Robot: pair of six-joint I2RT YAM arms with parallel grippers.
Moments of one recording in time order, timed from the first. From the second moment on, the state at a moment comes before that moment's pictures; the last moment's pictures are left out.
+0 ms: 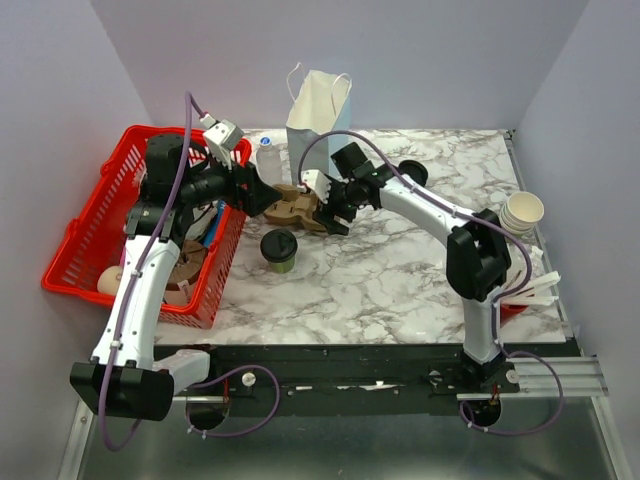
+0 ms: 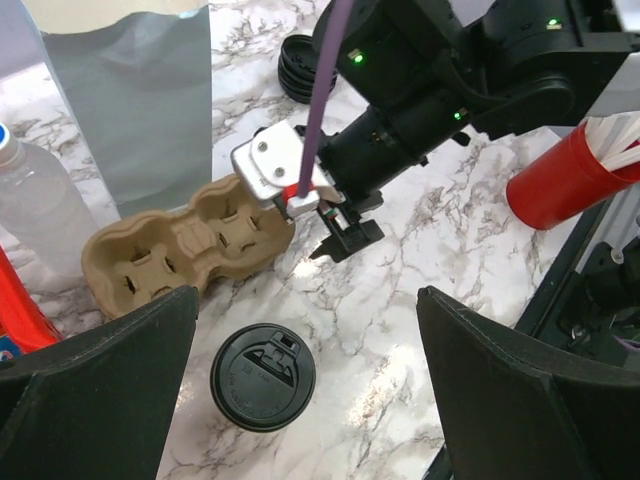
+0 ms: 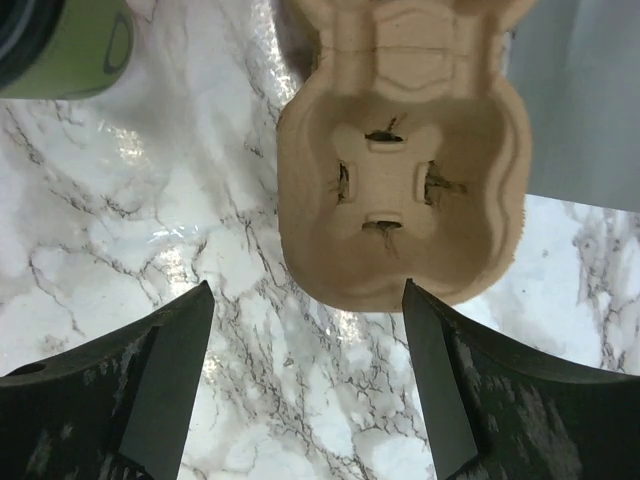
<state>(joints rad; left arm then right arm) -0.10 1.16 1.30 -0.50 0.80 -0.02 0.64 2.02 1.72 -0.68 -0.34 -0.69</state>
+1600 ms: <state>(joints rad) -0.08 1.05 1.24 -0.46 0.83 -0.03 0.72 1.55 1.02 -0.67 -0.18 -0.84</state>
